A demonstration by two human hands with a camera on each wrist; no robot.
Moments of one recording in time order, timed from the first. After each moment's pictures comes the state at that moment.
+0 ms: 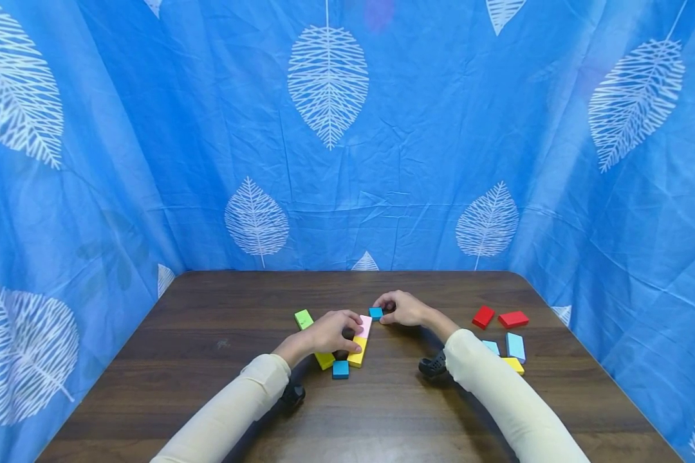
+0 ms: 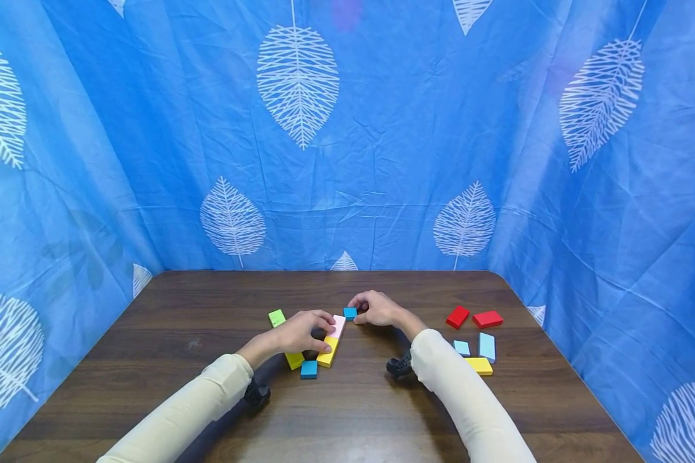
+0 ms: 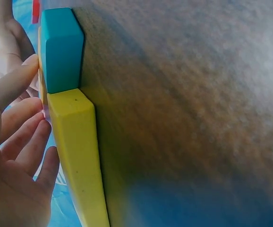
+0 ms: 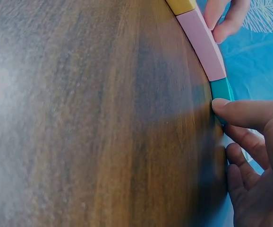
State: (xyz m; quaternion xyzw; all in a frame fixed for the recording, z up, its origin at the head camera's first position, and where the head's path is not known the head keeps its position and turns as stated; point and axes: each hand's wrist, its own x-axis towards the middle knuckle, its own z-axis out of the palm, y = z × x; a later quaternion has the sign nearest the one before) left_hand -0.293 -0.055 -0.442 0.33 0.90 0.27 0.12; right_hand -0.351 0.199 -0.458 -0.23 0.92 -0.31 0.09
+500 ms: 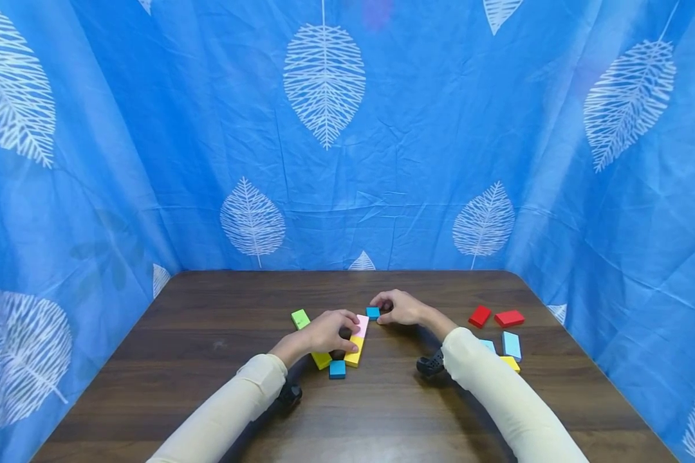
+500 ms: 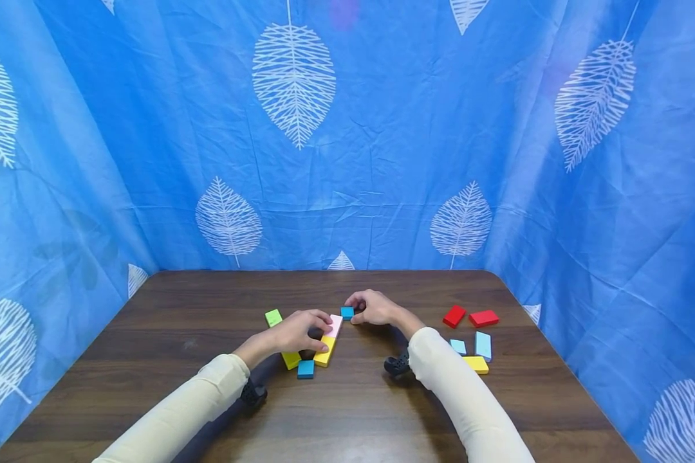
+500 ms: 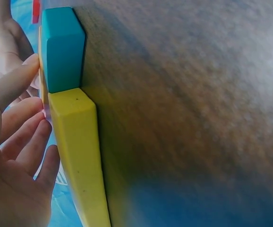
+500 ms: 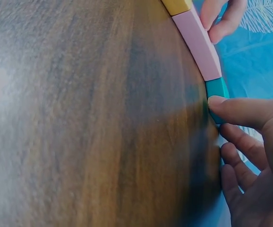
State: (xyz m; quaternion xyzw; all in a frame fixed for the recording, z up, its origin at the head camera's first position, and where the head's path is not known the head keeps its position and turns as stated) left_hand -0.294 -0.055 -0.443 0.33 0.90 0.26 0.11; right_hand -0.348 0.199 -0.452 -0.24 0.91 -0.31 0.10
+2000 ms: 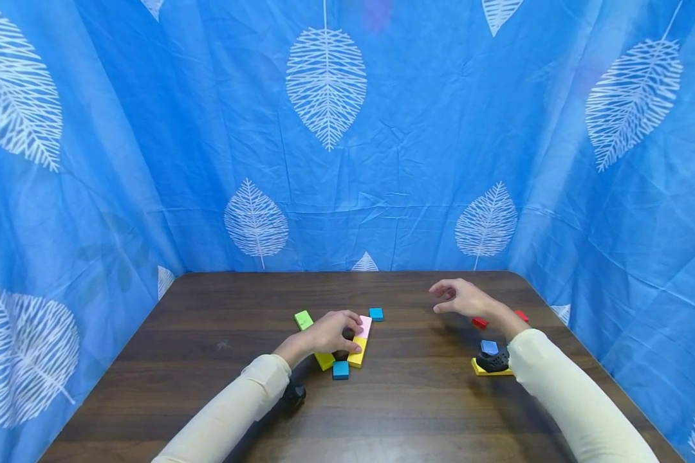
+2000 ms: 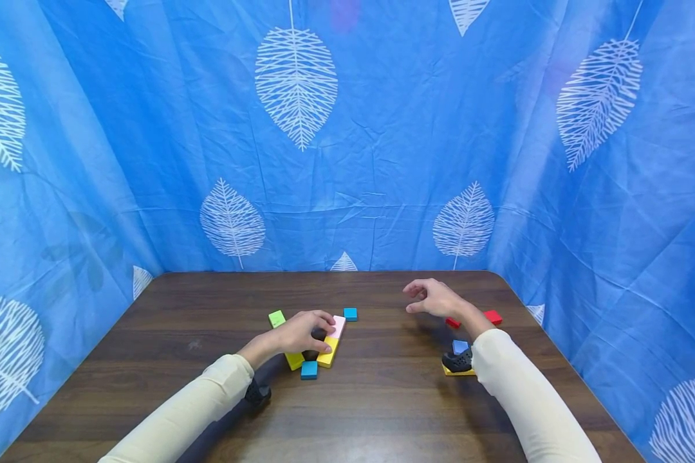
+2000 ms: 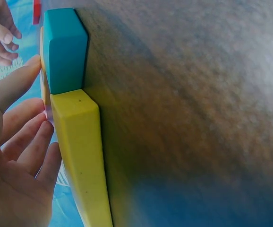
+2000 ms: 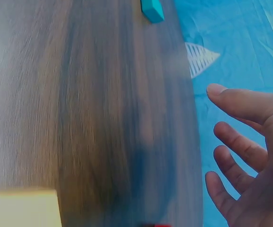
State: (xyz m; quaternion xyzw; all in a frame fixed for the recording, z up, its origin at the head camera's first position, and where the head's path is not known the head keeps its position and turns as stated) left_hand -0.292 -0.053 -0.443 0.33 0.90 0.26 0.11; right_hand -0.318 0.313 -0.412 -0.18 0.93 -0.33 0.06
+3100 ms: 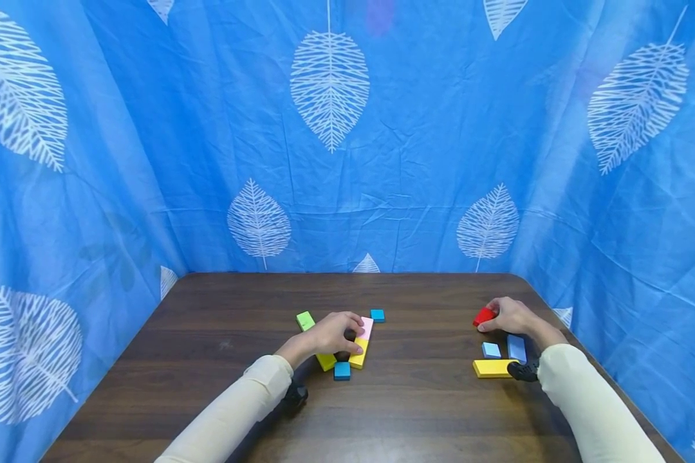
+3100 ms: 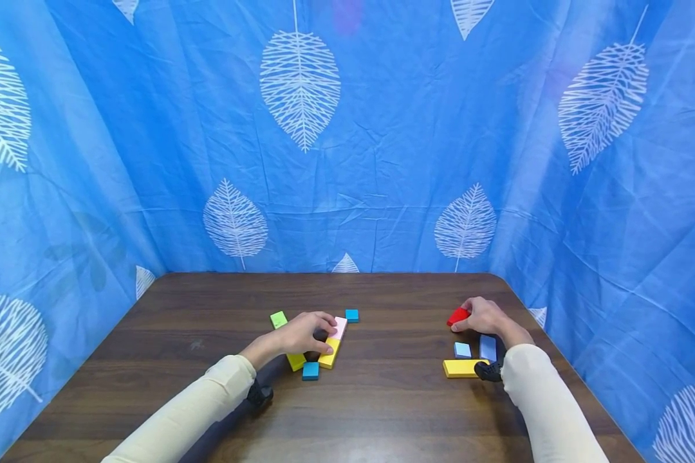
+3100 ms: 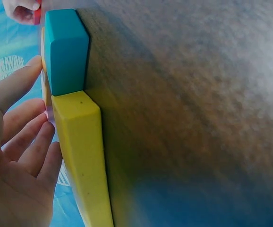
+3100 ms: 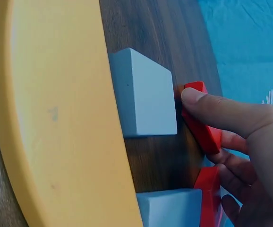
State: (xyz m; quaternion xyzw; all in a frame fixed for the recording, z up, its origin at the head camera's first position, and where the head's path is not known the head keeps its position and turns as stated) left_hand -0.289 -0.053 -0.441 0.32 0.91 0.26 0.11; right_hand -0.297 0.398 -0.434 -0.01 0.97 -0.24 0.07
